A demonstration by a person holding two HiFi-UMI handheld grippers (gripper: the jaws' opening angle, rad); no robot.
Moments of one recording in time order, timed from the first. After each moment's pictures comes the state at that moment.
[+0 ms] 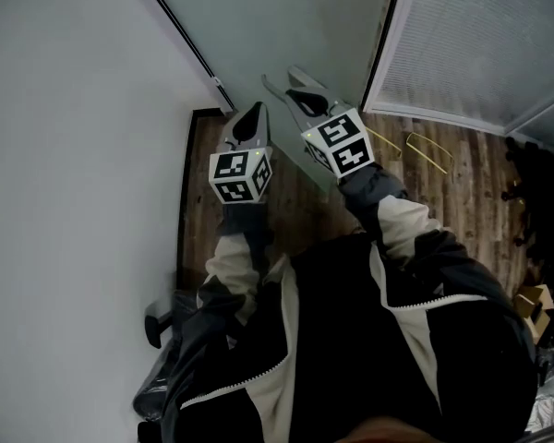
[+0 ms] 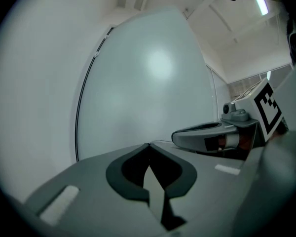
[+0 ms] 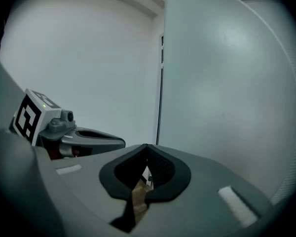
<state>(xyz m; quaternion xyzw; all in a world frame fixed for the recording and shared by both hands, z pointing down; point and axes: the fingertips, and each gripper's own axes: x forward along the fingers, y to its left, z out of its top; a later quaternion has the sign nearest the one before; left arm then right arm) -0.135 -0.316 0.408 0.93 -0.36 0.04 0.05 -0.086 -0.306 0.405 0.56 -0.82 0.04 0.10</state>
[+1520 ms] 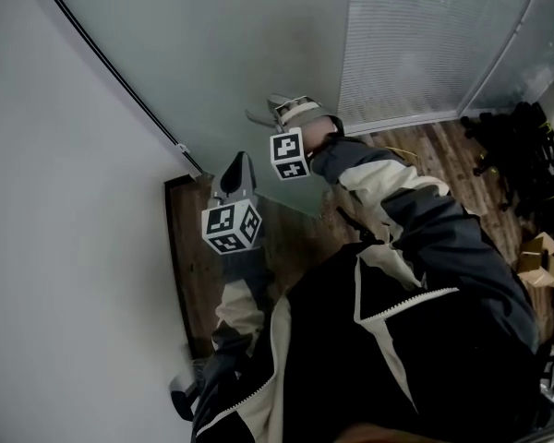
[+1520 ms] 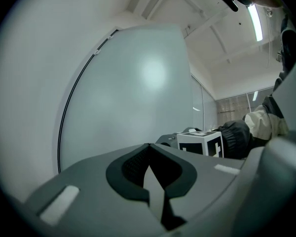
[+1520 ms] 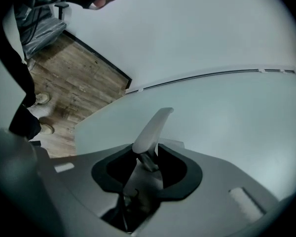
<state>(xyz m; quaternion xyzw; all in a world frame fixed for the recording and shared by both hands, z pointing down) -0.137 -0.309 0.407 0.96 -0.28 -0.03 0.07 -0.008 -0.371 0.506 0.39 -0.54 -0.23 0.71</state>
